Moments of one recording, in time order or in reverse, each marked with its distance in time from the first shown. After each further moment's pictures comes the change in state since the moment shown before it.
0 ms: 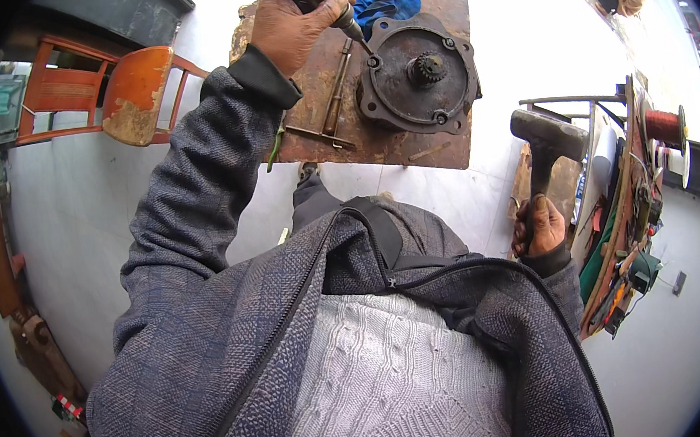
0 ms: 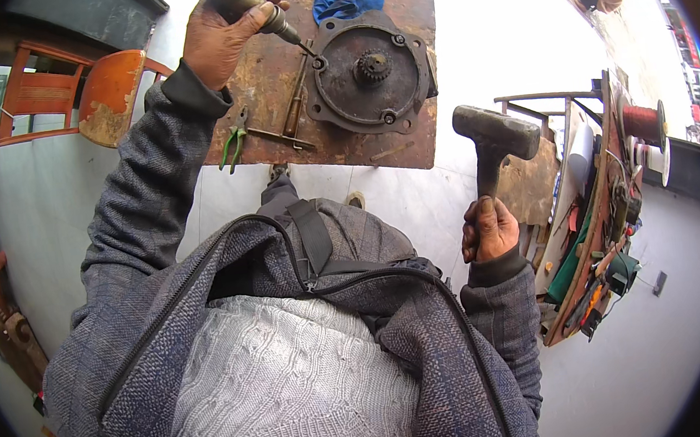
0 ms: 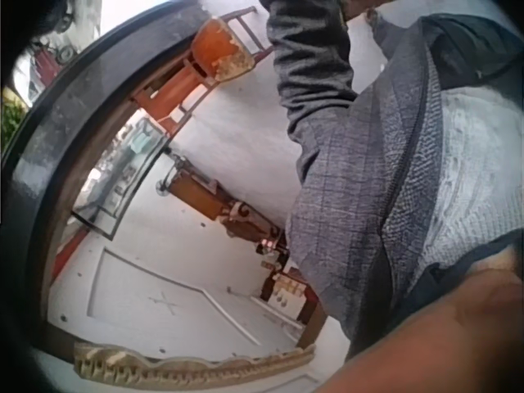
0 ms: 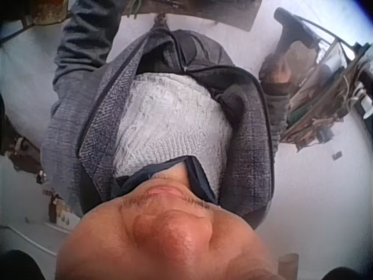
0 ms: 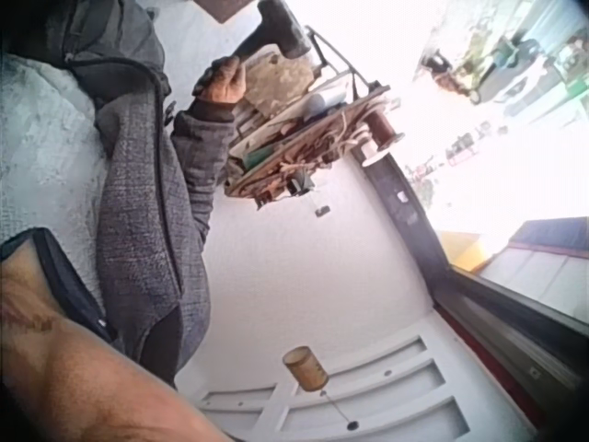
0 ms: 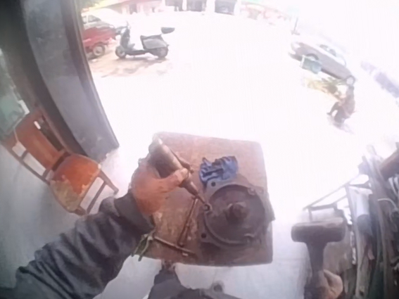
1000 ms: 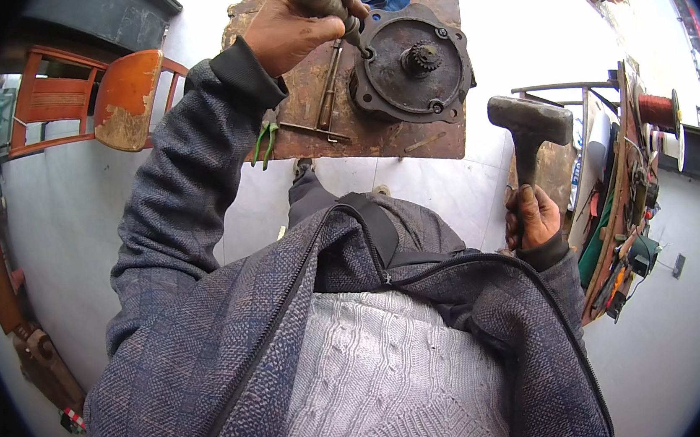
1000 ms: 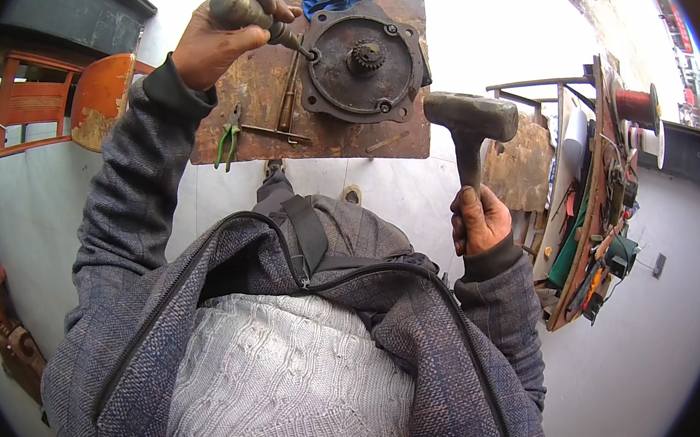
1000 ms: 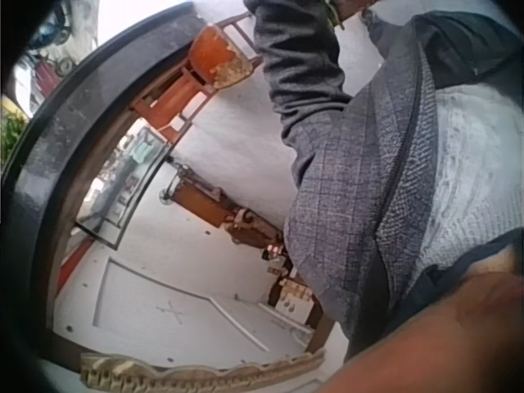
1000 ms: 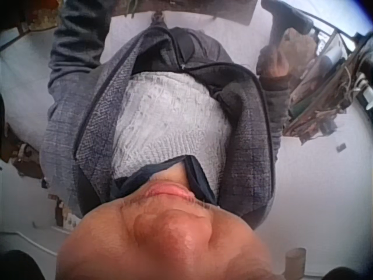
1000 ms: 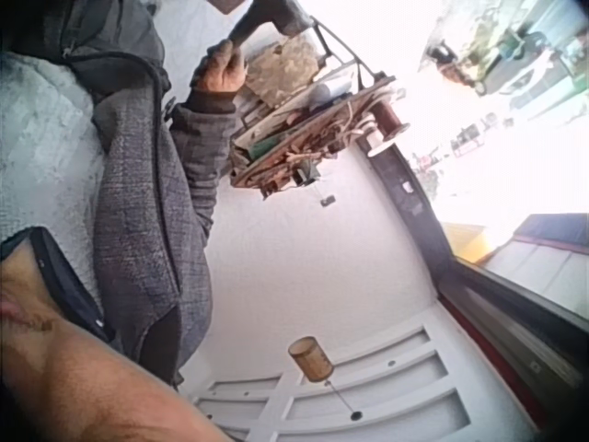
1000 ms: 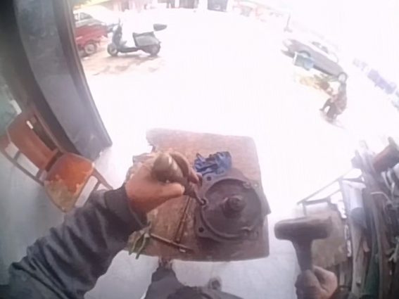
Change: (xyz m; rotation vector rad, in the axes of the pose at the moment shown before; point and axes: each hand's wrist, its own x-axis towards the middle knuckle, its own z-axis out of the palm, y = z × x) left_hand 0.002 0.006 -0.010 -0.131 -0.452 0.053; right_hand -0.018 -0.019 0.031 -0.119 -0.022 -0.003
